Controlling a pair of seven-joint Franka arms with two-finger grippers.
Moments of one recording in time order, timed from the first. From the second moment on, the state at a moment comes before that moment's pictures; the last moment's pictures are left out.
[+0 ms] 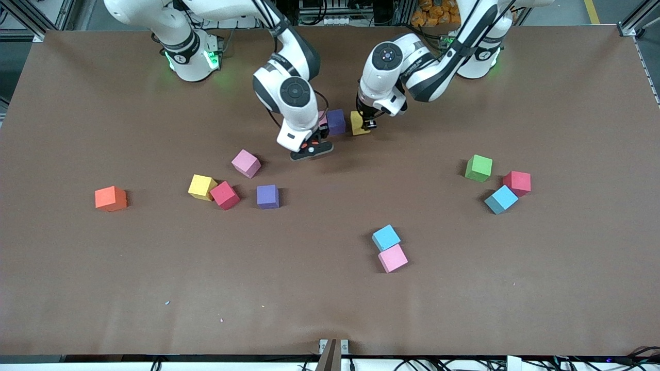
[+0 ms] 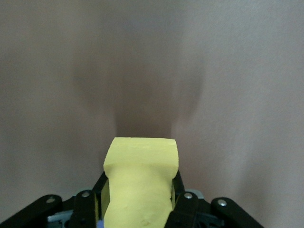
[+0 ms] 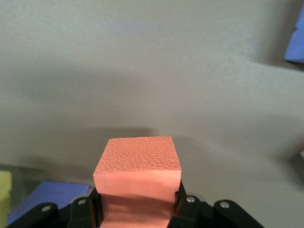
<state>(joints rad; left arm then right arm) -0.21 0.27 -0.74 -2.37 0.06 2.59 -2.72 0.86 0.45 -0.01 -1.95 0.14 2.31 0.48</state>
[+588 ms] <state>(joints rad) -0.21 0.27 -0.74 -2.38 0.07 2.60 -2.71 0.89 0.55 -0.01 -1.87 0.14 2.31 0.58</state>
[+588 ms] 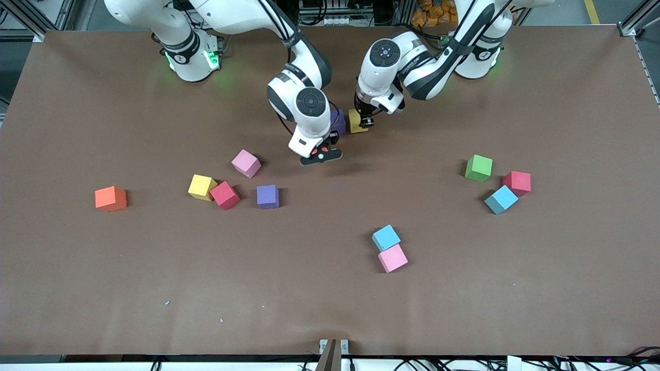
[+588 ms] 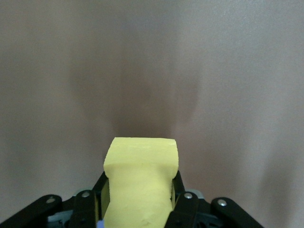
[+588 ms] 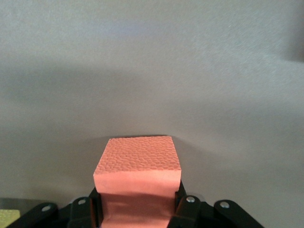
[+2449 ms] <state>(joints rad) -0.22 0.34 -0.74 -2.39 0.17 2.65 -2.71 0.93 0.56 -0.01 -1.86 0.14 2.25 0.65</state>
